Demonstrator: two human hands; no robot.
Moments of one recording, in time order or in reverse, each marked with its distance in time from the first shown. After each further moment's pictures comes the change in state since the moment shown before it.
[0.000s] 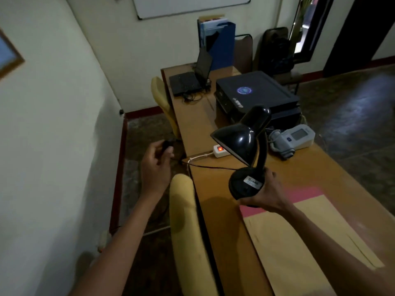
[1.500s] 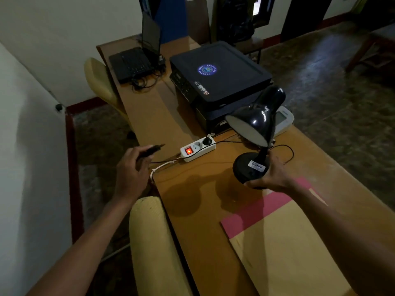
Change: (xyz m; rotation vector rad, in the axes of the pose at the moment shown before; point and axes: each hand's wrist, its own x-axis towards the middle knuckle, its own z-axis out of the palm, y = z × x) left_hand 0.133 -0.143 0.111 0.315 -0.285 0.346; right_hand 0.127 0.121 -0.037 0.069 -0.015 0.251
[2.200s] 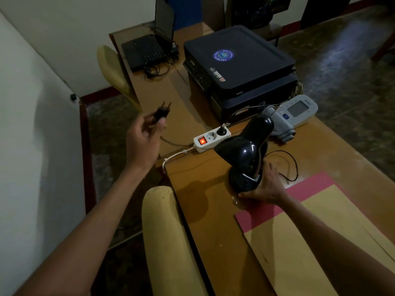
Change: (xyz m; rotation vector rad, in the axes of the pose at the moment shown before) left_hand 0.034 0.056 -0.018 -0.406 0.061 -0.244; right_hand -0.003 0.030 0.094 -0.187 0.016 -0.062
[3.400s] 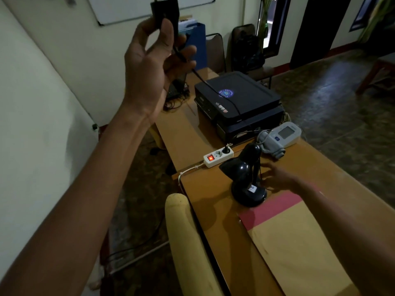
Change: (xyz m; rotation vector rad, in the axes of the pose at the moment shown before) left_hand -0.003 0.261 -0.073 -0.626 -0.165 0.249; right_hand -0.053 -0.112 -0.121 0.197 -0.273 0.246
